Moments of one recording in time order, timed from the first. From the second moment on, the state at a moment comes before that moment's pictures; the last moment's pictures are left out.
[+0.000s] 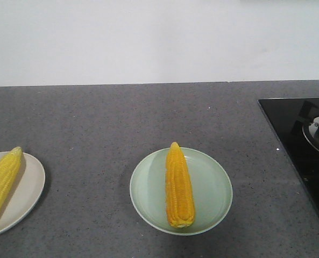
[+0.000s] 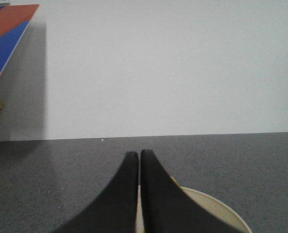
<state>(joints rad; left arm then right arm) 0.09 -0.01 0.03 -0.08 -0.04 0.08 0.06 0.31 -0.26 0.07 0.22 -0.15</state>
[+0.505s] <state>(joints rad) 0.09 -0.01 0.03 -0.08 -0.04 0.08 0.00 -0.01 0.03 0.07 0.07 -0.15</state>
